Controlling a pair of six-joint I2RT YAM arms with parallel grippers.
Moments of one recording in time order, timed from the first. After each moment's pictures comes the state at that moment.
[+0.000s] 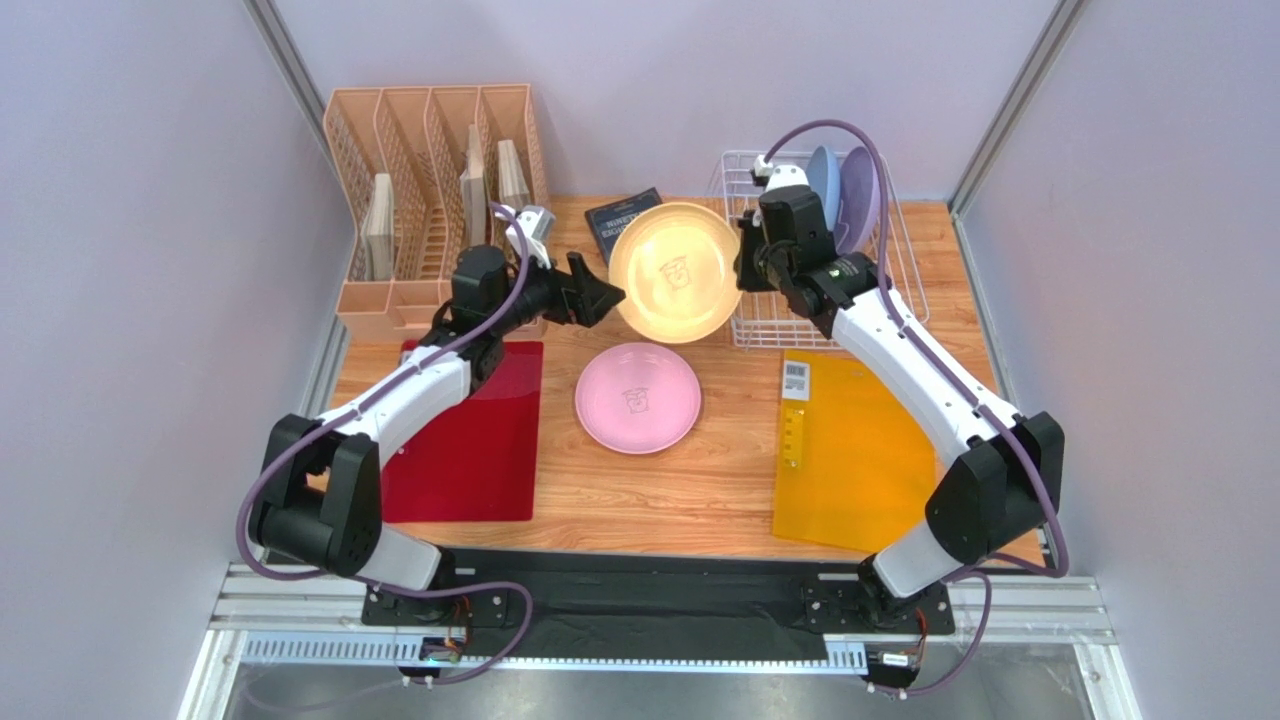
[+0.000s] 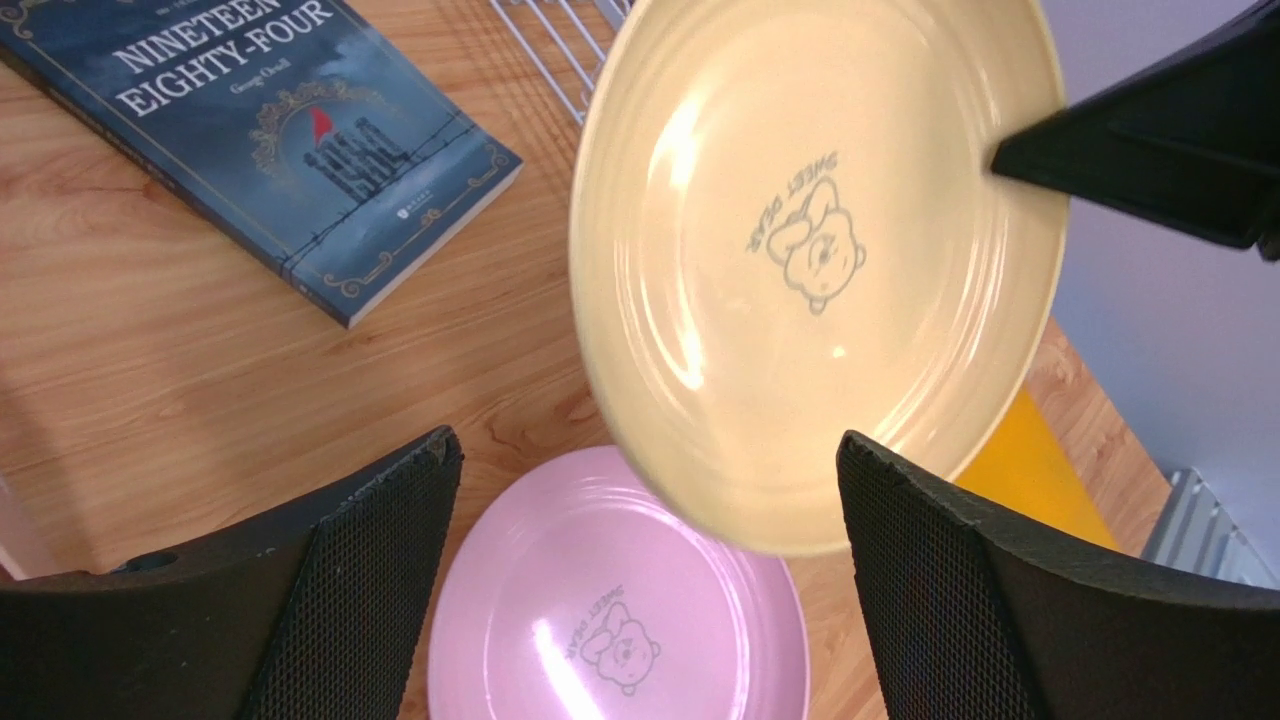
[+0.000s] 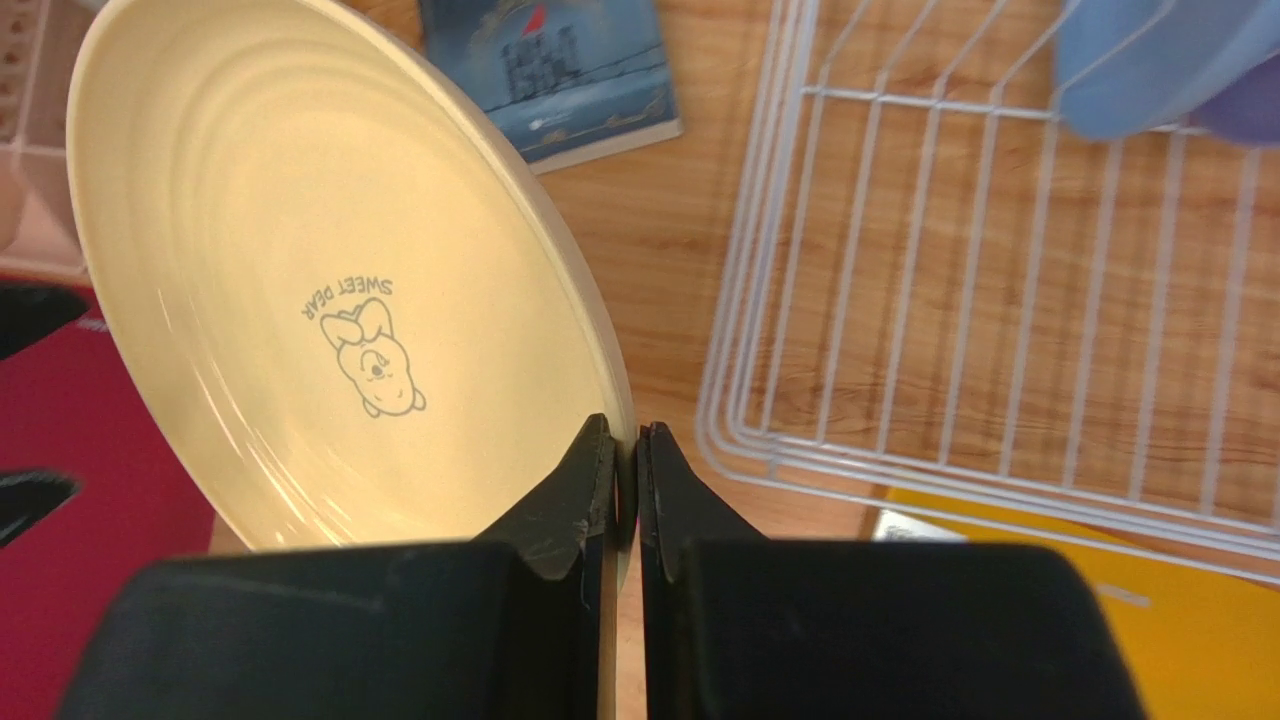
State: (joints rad) left arm -0.33 1.45 0.91 0.32 0.45 -0.38; right arm 0.46 1.55 1.47 -0.49 0.18 0.28
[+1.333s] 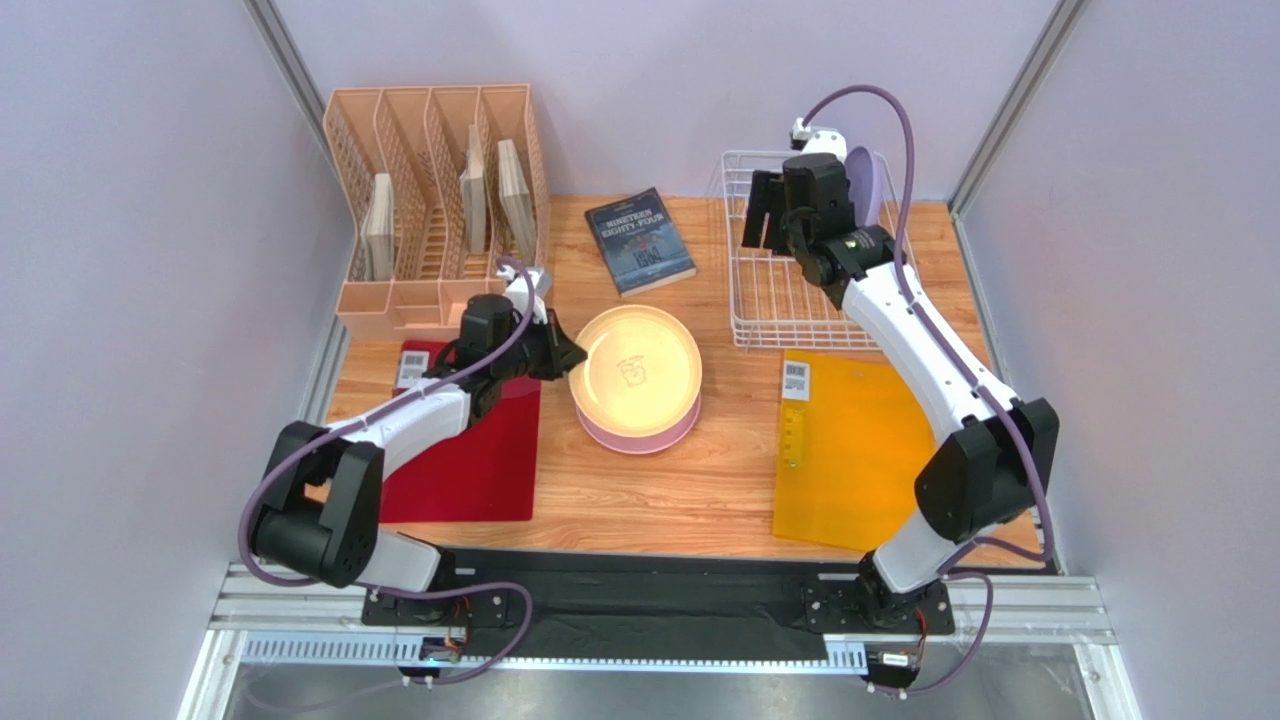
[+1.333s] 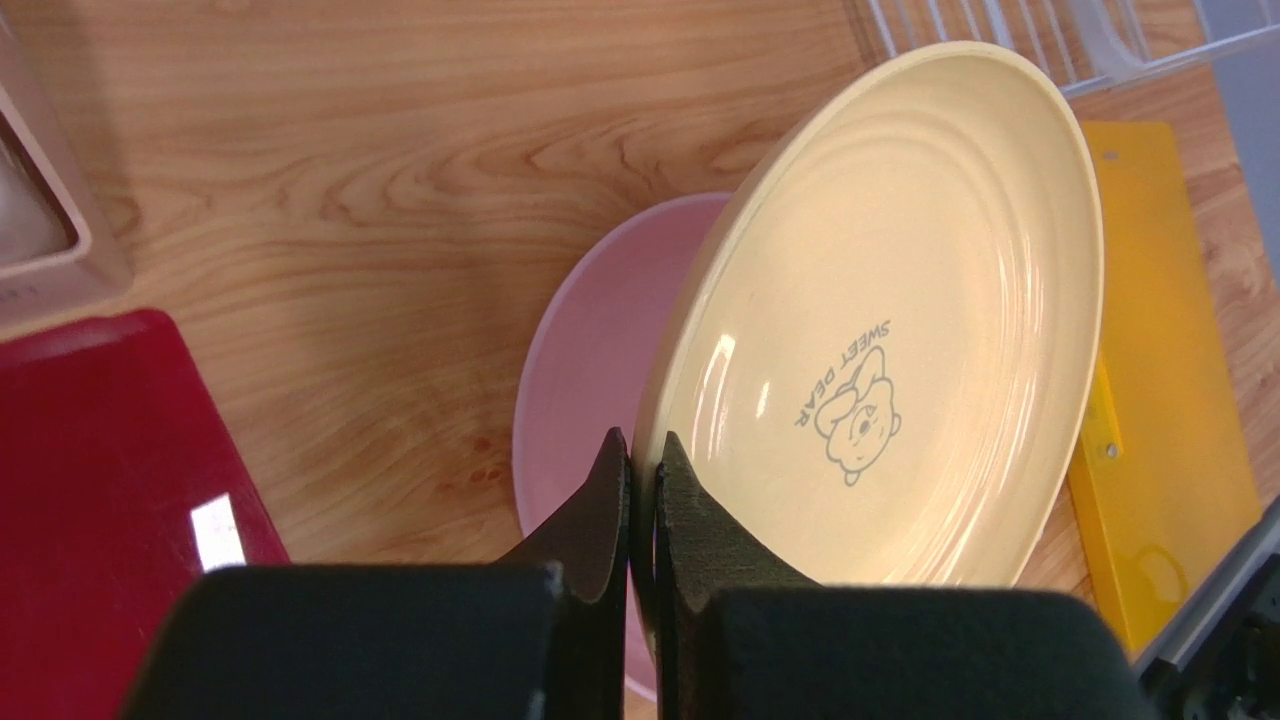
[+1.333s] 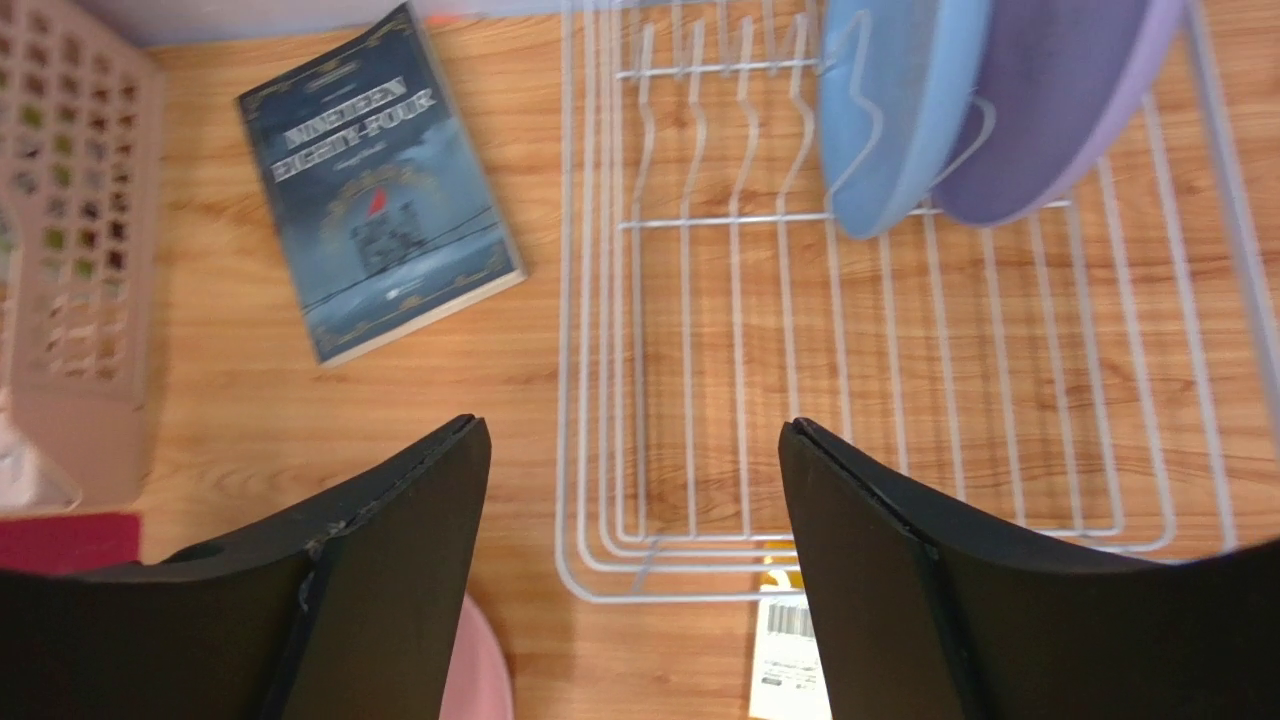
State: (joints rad) left arm -0.33 1.41 0.71 0.22 0.35 -0.37; right arm 0.38 1.60 1.57 -0.49 0.28 0.30
